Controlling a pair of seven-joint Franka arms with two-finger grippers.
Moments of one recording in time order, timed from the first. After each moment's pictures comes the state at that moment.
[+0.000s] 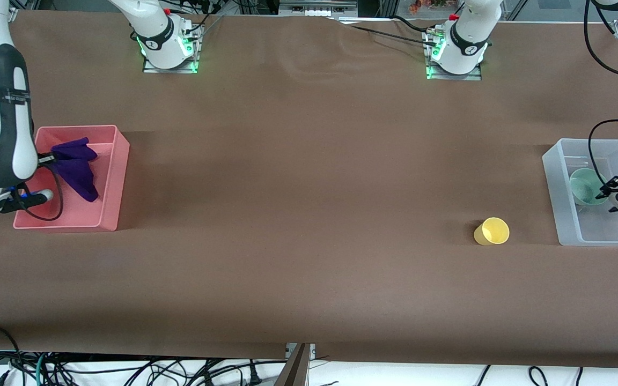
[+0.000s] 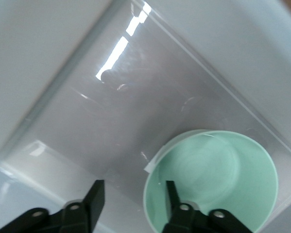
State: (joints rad) left arm 0.62 0.68 -0.08 -1.59 0.19 2.20 1.30; right arm 0.00 0.56 -0.30 -1.58 -0.10 1.50 -0.55
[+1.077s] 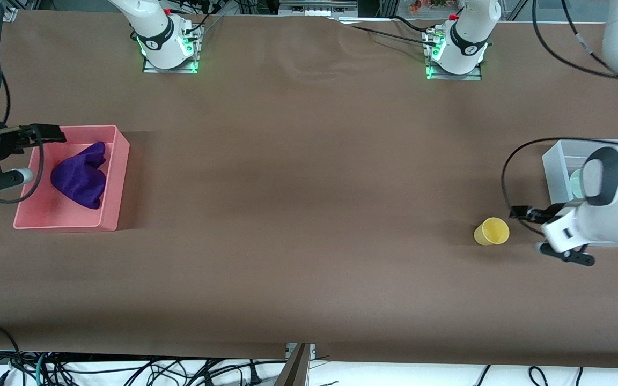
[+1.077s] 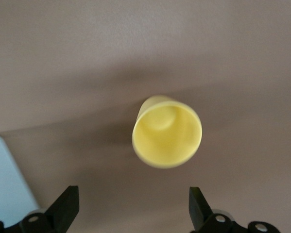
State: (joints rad) left arm 0.32 0.66 -0.31 -1.45 0.16 1.83 0.14; right arm 0.02 0.36 -0.02 -1.21 -0.05 1.19 -0.26
